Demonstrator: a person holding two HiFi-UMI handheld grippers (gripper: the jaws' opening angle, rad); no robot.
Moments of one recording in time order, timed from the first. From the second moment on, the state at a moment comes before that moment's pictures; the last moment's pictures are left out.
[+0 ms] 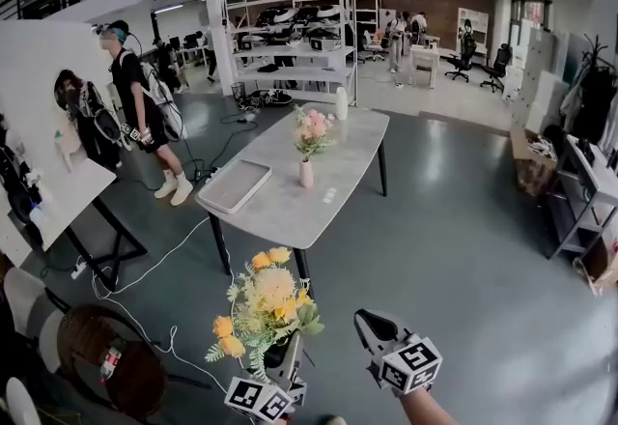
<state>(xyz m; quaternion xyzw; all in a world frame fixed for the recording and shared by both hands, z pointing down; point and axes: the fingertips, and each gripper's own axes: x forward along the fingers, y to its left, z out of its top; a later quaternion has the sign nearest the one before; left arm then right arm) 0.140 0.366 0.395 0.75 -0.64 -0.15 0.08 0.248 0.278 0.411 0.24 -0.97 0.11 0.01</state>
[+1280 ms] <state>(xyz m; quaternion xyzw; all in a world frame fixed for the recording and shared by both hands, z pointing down) -0.005 0.220 0.397 0.75 -0.63 -0.17 0.09 0.078 0.127 0.440 0.23 -0.96 0.14 0.05</state>
